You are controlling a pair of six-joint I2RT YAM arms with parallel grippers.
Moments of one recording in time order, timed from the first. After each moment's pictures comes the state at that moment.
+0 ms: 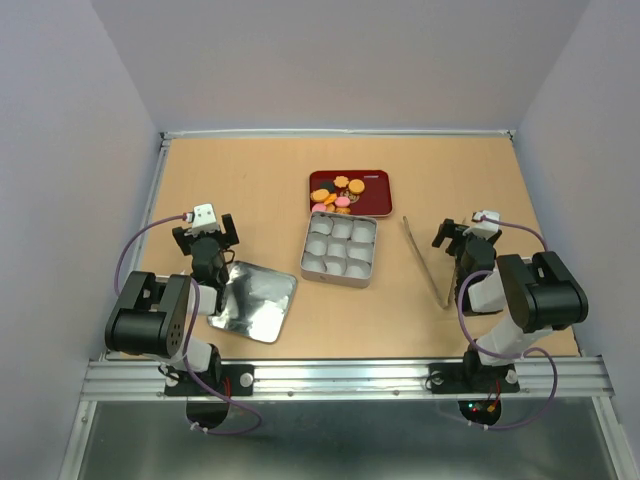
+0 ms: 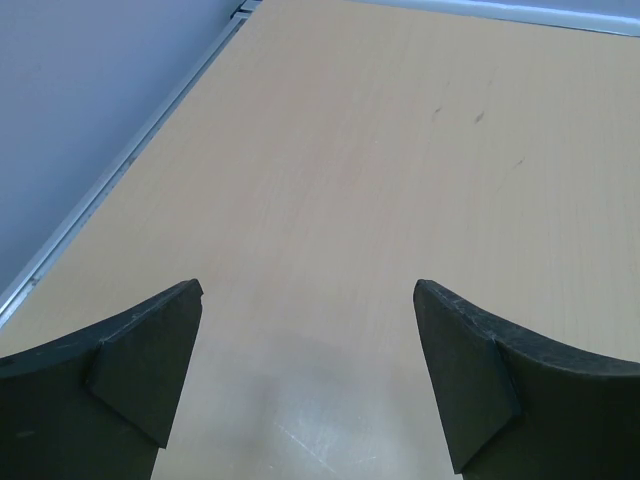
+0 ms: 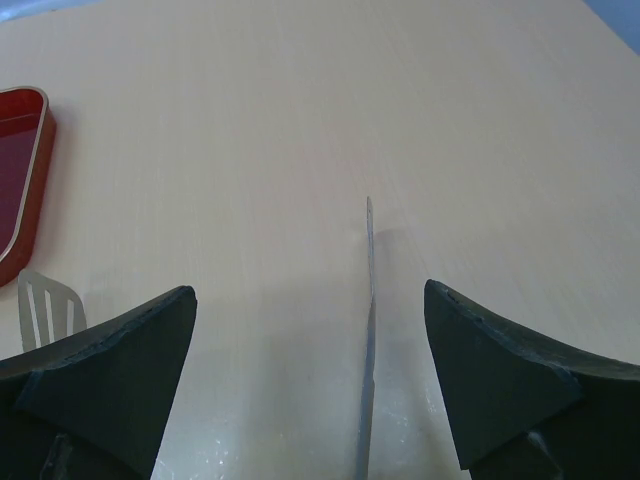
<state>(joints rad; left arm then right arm) -0.12 1.48 0.23 1.17 -0.44 -0.01 0.06 1.62 0.22 1.27 0.27 0.14</state>
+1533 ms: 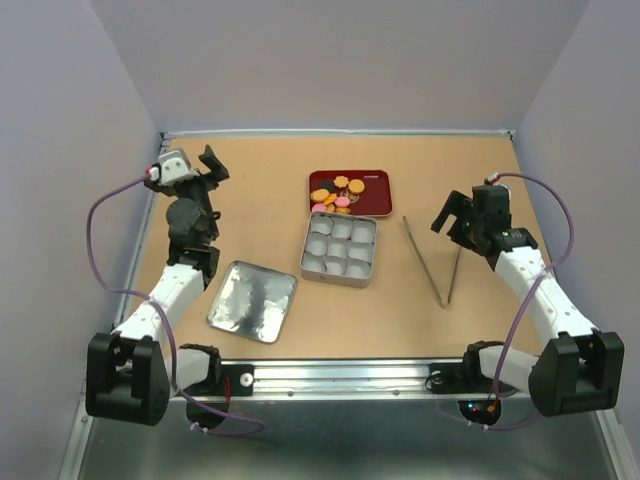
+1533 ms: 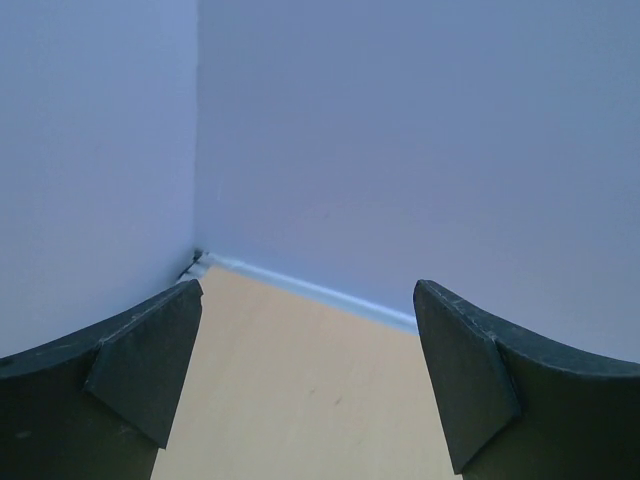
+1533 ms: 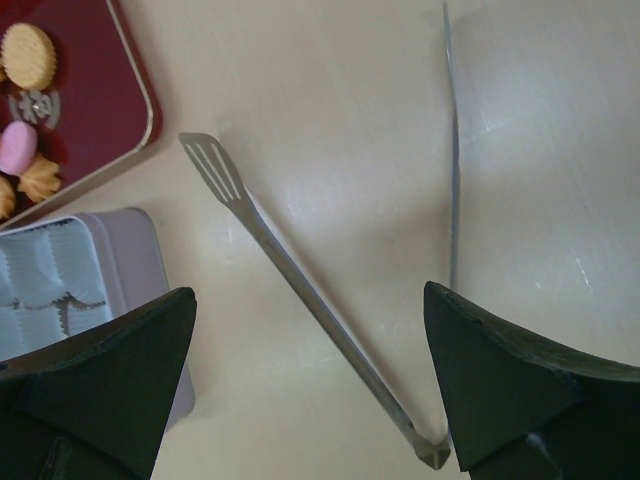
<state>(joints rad) -0.17 1.15 0.61 0.84 -0.47 -0.06 0.09 1.14 0.86 -0.45 0.11 0.55</state>
